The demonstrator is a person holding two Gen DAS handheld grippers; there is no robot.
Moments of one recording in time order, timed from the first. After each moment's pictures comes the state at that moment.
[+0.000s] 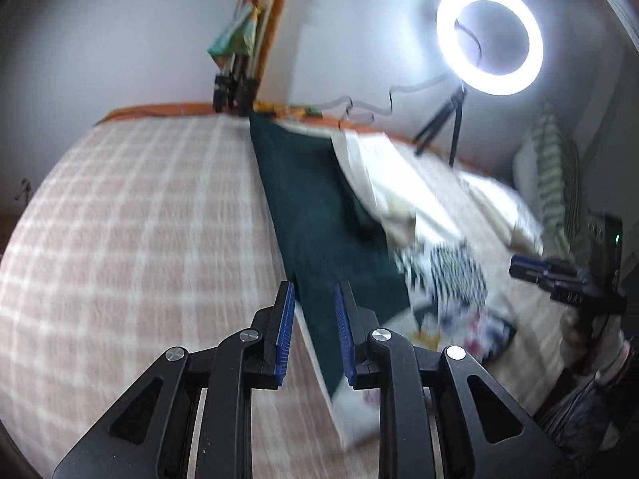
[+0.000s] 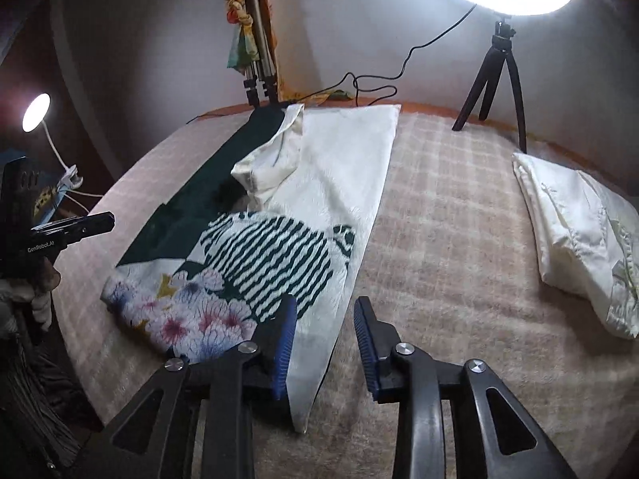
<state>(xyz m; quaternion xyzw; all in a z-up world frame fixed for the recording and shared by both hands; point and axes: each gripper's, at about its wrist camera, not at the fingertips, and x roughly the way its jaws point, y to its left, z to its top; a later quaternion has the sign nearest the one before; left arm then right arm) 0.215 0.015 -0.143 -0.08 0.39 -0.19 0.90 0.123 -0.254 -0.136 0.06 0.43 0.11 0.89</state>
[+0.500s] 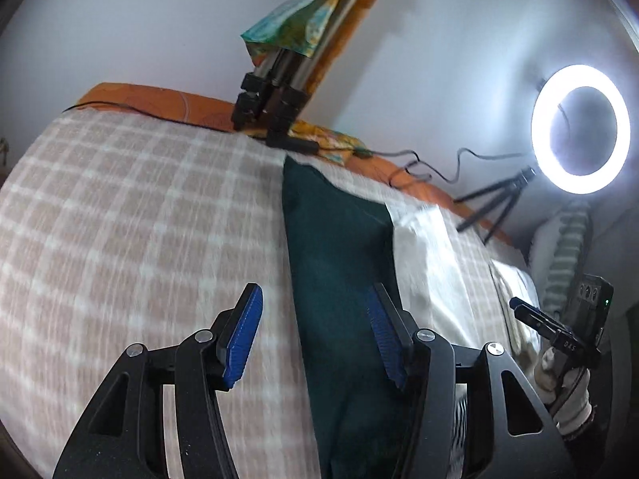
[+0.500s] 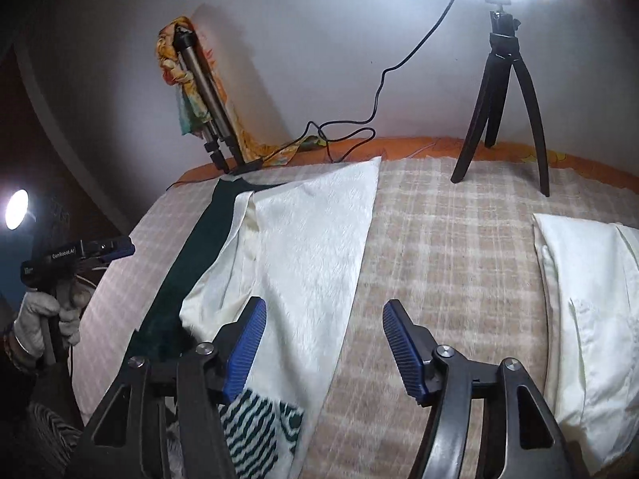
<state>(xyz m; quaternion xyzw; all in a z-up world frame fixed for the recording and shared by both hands) 0.381 0.035 -0.153 -0.19 0.44 -0.17 0.86 0.274 -0.321 -0.139 0.15 0.43 0.12 0.88</state>
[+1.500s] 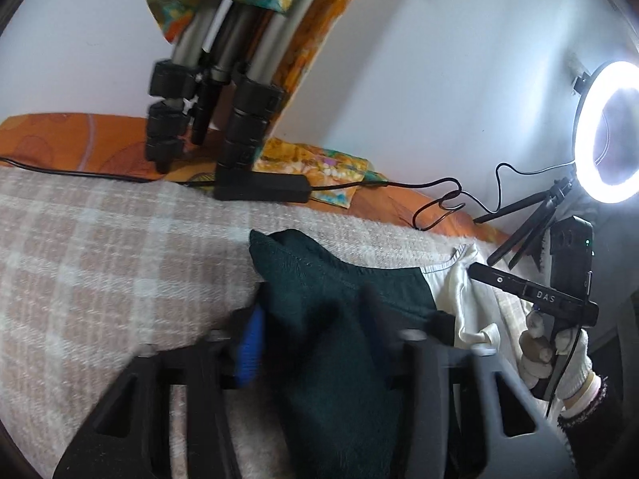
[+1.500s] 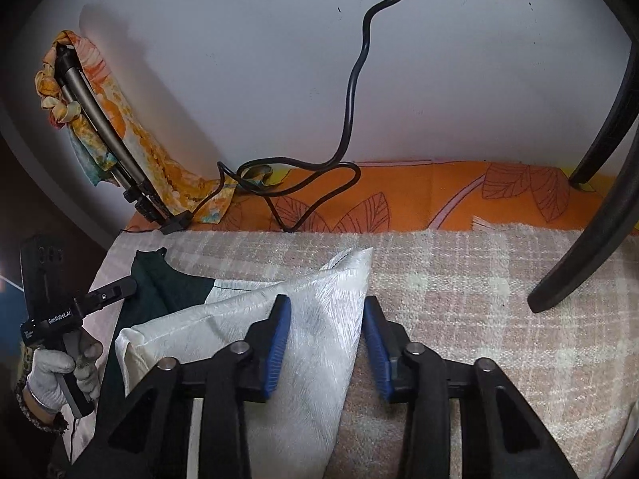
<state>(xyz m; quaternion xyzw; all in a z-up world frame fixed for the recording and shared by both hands) 0.508 -0.005 -0.207 -0.16 0.43 -0.22 0.86 0.460 -0.327 -0.215 0.18 0.45 0.14 0.86</state>
